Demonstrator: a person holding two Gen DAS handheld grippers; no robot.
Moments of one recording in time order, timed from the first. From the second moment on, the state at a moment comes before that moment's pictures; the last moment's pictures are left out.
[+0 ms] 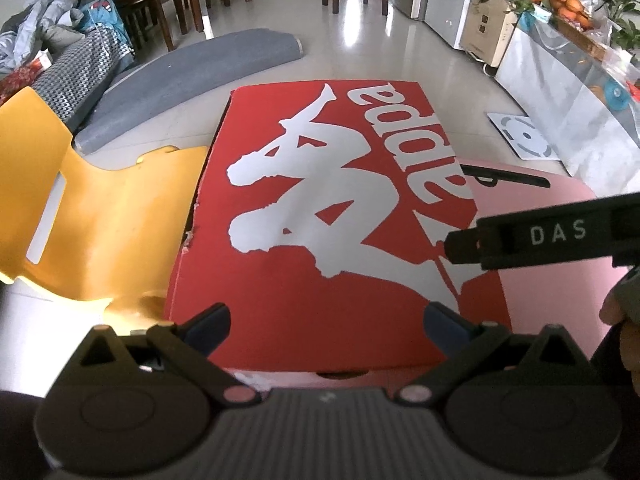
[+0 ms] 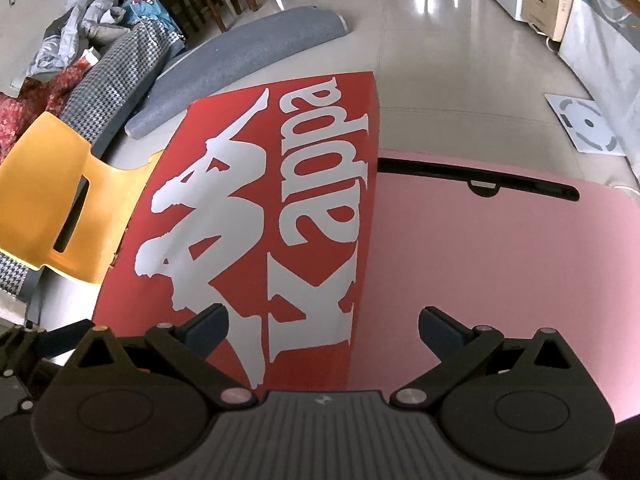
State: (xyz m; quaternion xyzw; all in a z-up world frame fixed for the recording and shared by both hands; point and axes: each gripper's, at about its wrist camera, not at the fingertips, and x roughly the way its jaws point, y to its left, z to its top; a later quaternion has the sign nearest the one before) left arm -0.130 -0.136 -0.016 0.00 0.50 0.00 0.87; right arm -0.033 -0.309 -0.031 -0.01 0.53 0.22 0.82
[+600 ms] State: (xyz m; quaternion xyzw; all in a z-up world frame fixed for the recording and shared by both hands) left arm -0.127 -0.138 -0.011 -0.01 0.49 -0.02 0.87; right arm -0.037 -0.313 -0.026 -0.02 0.52 0.19 0.83
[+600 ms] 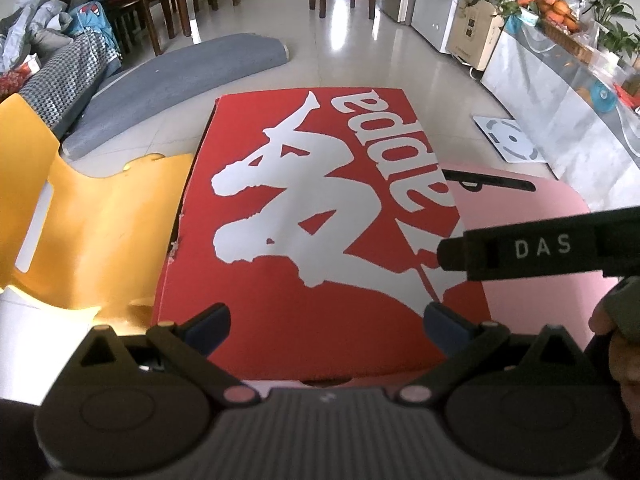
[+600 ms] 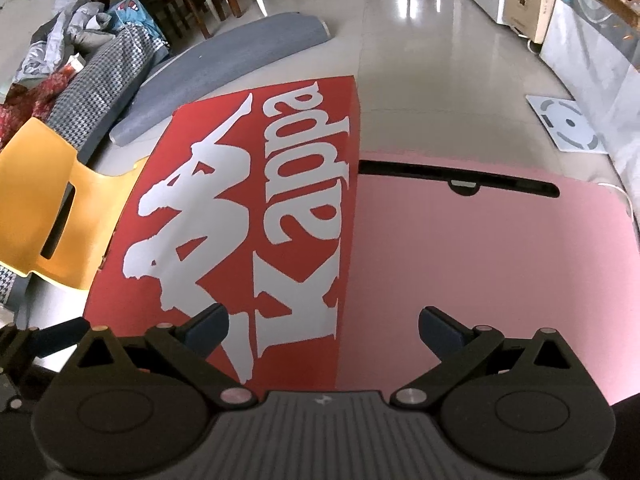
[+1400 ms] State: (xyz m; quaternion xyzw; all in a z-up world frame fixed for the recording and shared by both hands) left arm -0.119 -0.125 -0.008 -0.03 0.48 -0.02 0.88; right arm -0.044 -0.296 -0.020 -0.01 0.53 0.19 0.83
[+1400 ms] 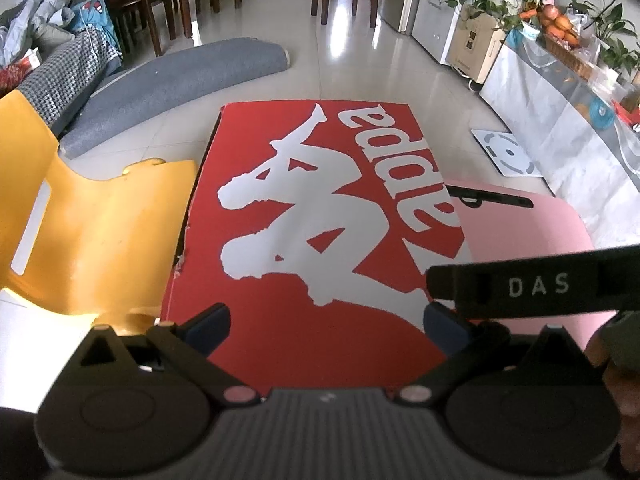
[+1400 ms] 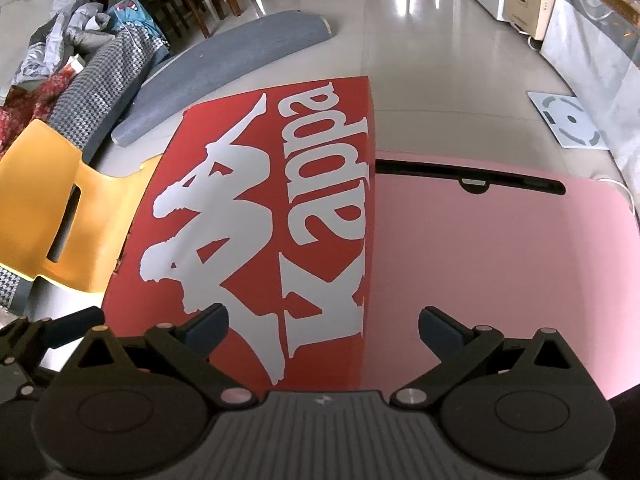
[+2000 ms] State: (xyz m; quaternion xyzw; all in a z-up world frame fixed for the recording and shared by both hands) left arm -0.128 -0.121 -0.002 -0.03 0.47 -0.02 0.88; right arm -0.051 -0.286 -0.013 -0.02 0.52 0.20 0.83
